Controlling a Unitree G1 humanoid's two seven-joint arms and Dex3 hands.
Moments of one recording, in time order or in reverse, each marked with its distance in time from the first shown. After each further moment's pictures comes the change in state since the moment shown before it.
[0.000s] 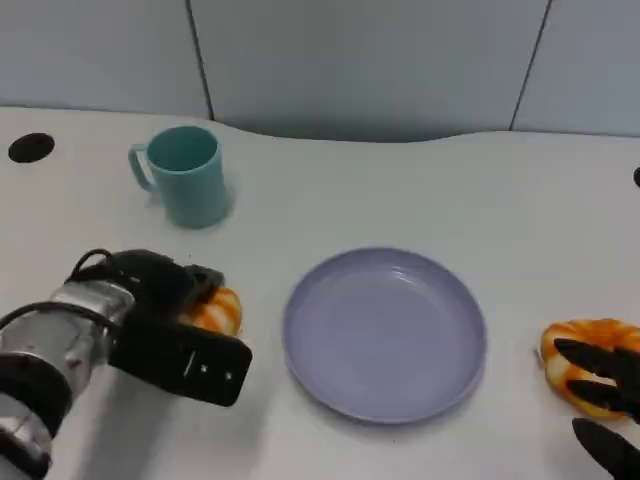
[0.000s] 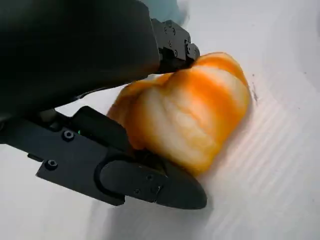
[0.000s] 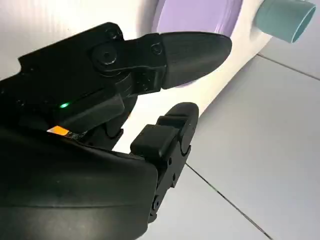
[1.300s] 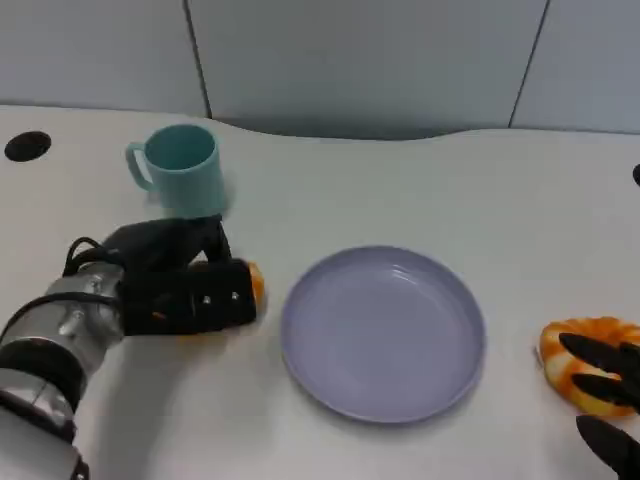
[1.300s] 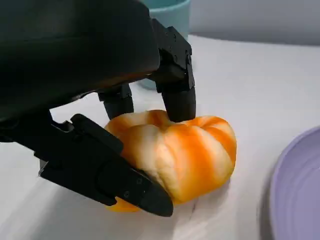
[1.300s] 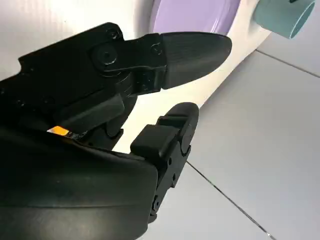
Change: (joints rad) left arm -0.060 -0.067 0.216 0.161 -0.329 -0.137 0.115; right arm 0.000 0.000 -0.011 -0.011 -0.014 -0.011 -0.011
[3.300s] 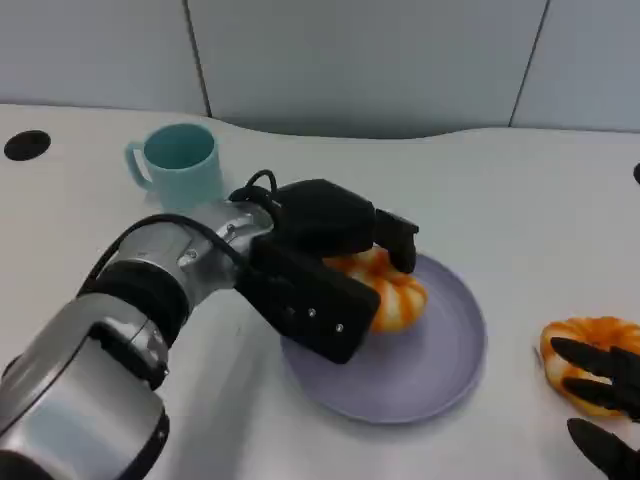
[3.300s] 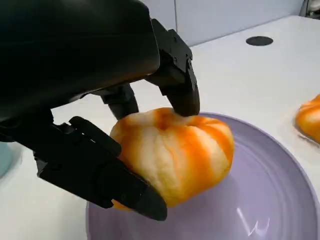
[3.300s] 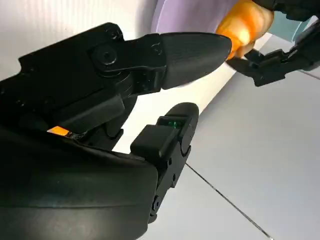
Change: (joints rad) left arm -0.219 -0.174 -0.206 -0.041 0.175 -0.345 -0.152; right arm -0.009 0.015 0.014 0.034 -0.012 -0.021 -0.011
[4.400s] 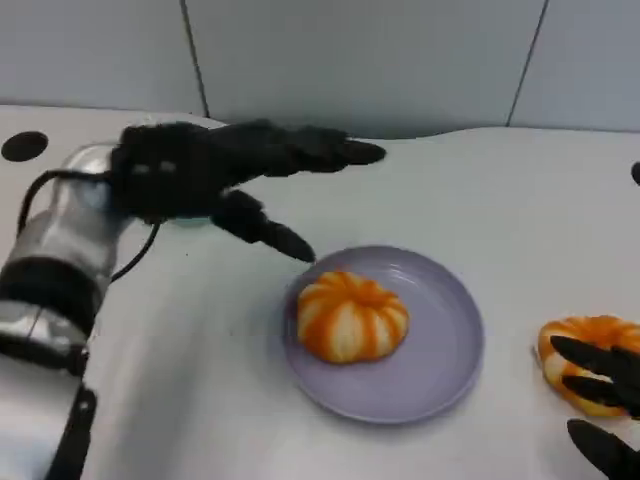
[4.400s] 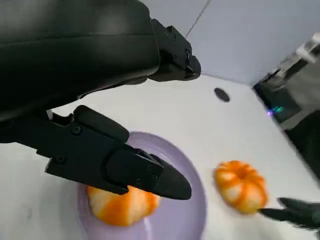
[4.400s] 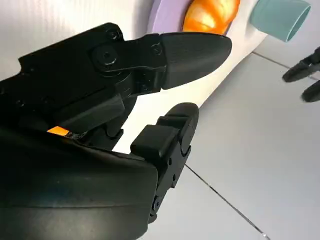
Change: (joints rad) left arm 0.121 0.153 0.483 -0.111 -0.701 0.039 -0.752; right arm 0.003 -0.001 -0.003 0.004 -0.007 -0.029 -0.009
